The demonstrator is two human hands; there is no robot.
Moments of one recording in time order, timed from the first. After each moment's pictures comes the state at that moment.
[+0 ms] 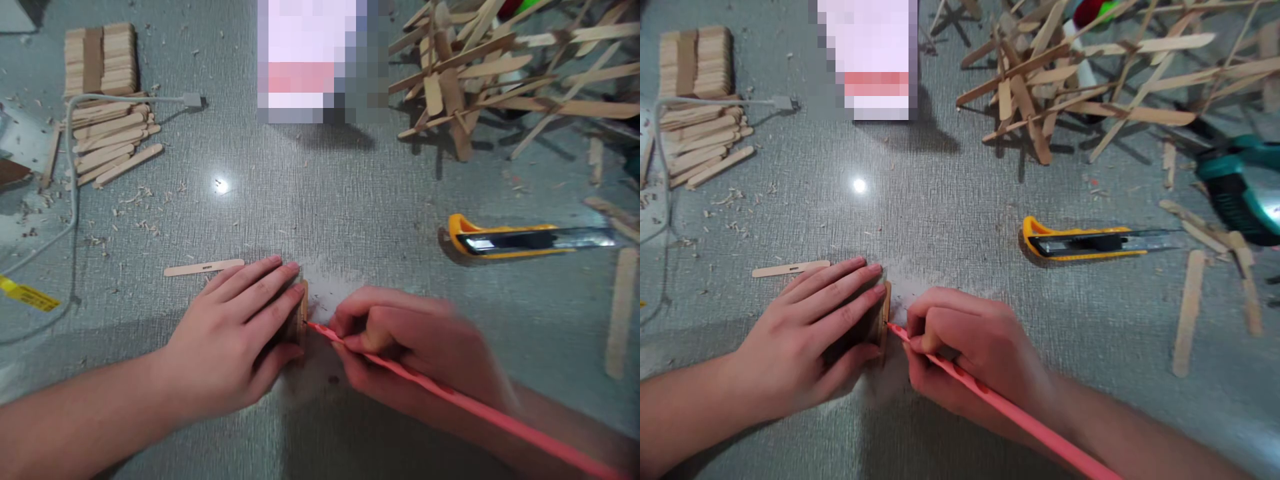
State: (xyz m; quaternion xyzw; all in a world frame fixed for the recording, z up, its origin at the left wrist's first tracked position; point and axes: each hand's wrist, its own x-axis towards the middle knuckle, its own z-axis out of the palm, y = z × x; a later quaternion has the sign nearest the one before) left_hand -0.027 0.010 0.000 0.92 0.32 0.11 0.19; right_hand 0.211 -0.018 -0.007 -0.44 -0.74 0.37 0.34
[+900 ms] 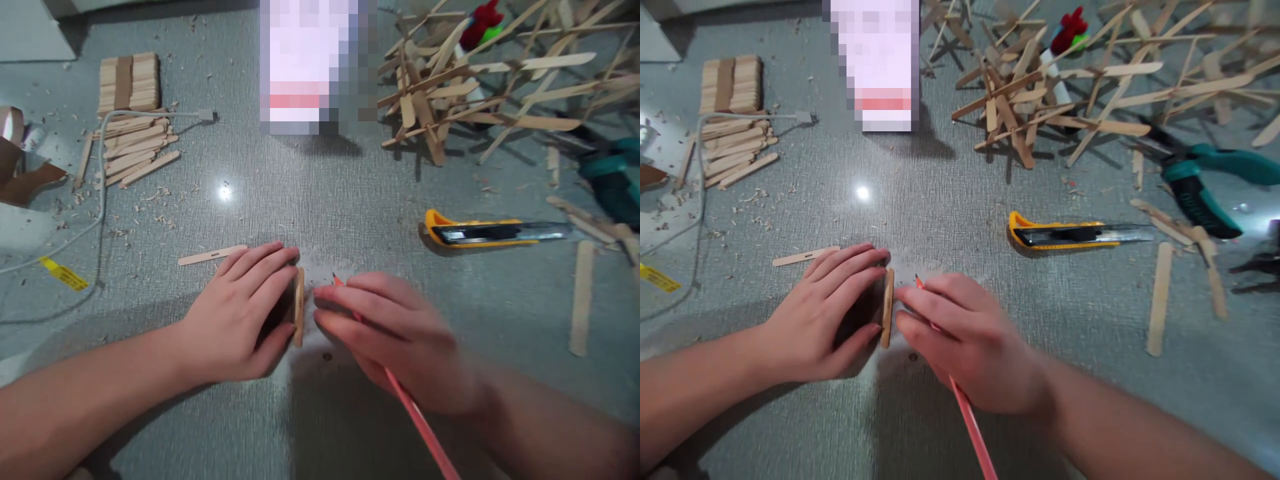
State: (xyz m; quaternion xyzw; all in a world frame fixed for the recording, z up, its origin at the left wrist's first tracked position) left_hand -0.026 0.009 0.001 0.92 0.33 0.10 0.21; right_hand 0.221 -0.032 -0.015 -0.36 -0.87 0.15 0.31
